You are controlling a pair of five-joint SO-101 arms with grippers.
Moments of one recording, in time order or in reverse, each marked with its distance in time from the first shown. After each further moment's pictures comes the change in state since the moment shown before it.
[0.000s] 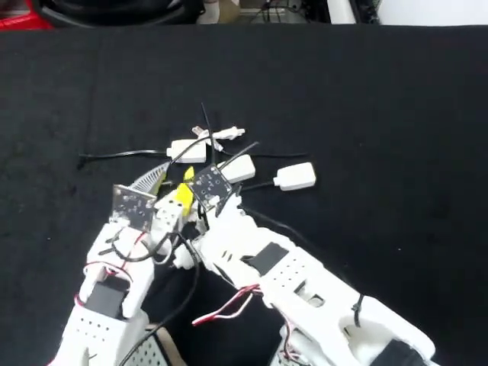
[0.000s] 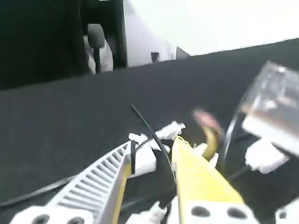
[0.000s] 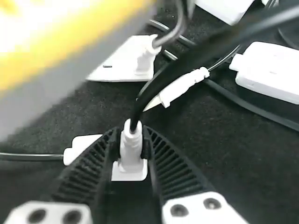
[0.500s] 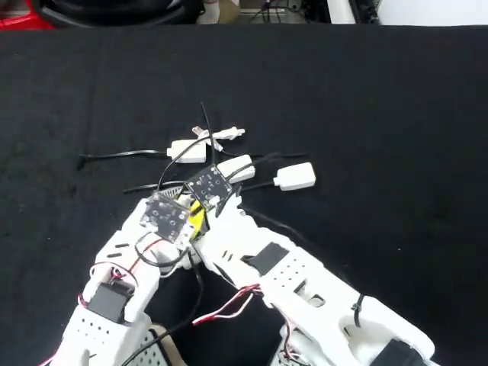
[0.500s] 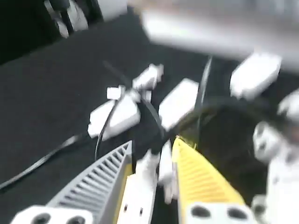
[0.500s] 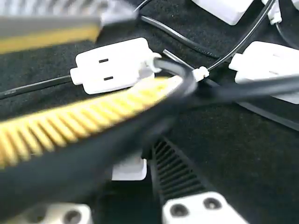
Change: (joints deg) left arm 4.8 0.8 -1.0 17.3 -13.0; right arm 0.0 0.0 0.0 0.0 0.2
